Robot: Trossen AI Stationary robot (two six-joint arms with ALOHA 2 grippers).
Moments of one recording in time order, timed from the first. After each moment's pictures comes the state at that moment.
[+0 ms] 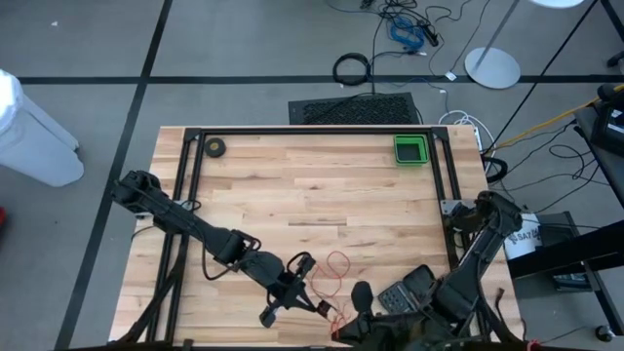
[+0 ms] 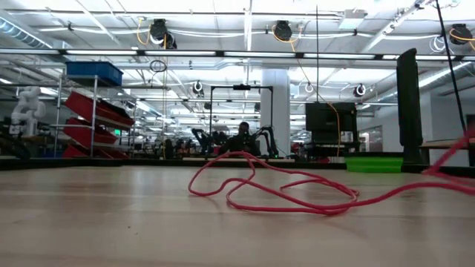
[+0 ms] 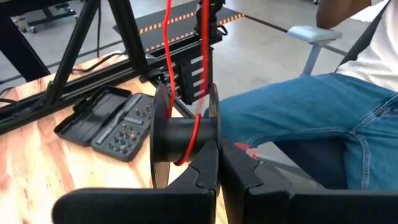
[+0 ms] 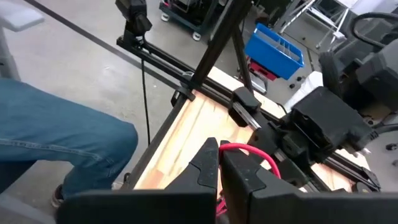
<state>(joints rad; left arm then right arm) -0.49 1.66 1.23 0.04 0.13 0.14 0.86 1.84 1.87 -0.53 0.66 -0.07</state>
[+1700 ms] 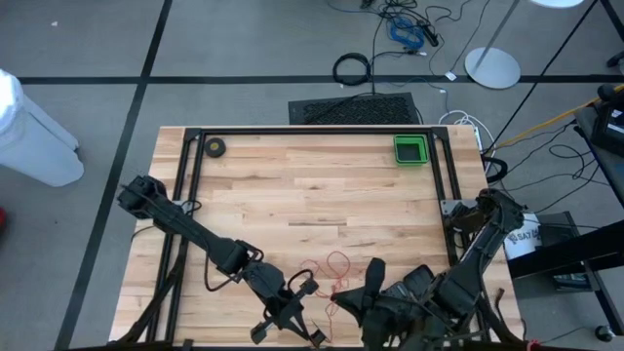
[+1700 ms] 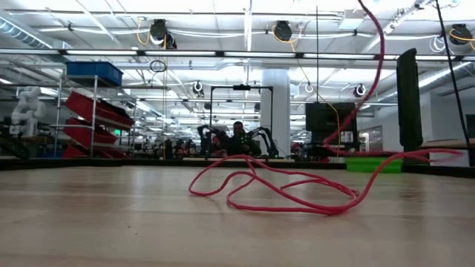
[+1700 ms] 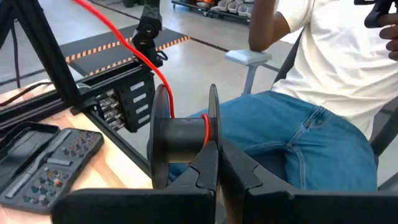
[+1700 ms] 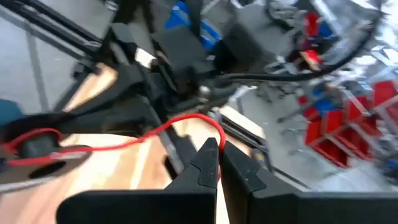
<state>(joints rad) -0.53 1.73 1.29 0.13 0.32 0.11 0.85 1.82 1.86 -0.62 1.02 -0.14</state>
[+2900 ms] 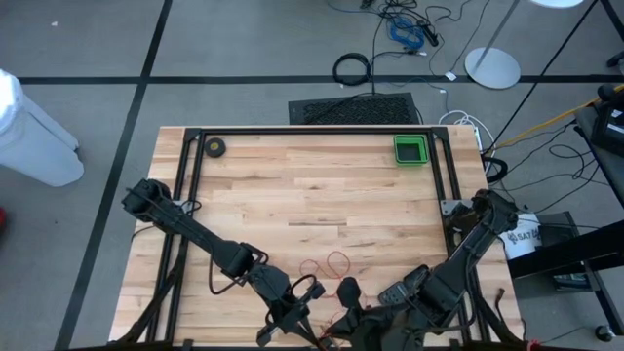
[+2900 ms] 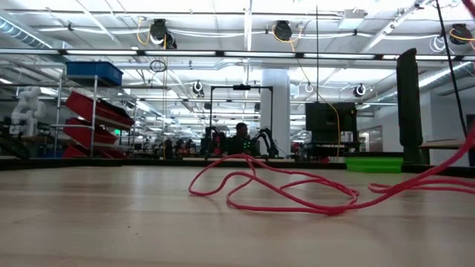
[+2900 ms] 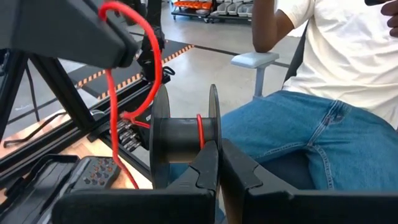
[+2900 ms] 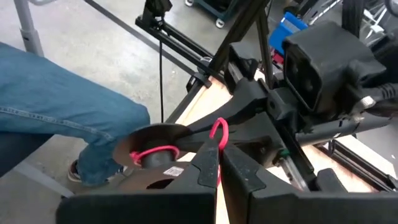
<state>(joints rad) -0.53 1.78 1.37 0.12 0.31 0.25 0.79 1.85 1.86 -0.57 0.50 -0.12</state>
